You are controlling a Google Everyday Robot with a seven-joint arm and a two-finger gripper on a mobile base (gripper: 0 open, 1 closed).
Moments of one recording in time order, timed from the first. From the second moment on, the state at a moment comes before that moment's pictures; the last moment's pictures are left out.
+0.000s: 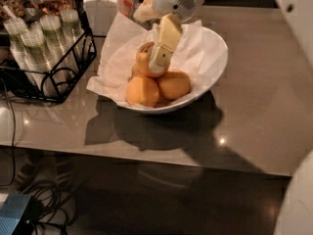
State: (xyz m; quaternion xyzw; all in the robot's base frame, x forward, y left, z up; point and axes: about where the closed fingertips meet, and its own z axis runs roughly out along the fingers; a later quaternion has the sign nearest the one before) arm 0.551 0.012 0.989 -0.74 0.60 0.21 0.23
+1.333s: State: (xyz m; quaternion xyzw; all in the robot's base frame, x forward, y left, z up) arm 0.586 0.015 0.938 -0.71 0.61 0.26 0.23
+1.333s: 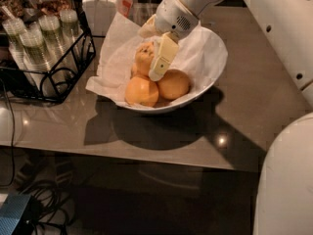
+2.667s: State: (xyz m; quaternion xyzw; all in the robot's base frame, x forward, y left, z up) arm 0.588 0.008 0.922 -0.70 0.63 0.26 0.21
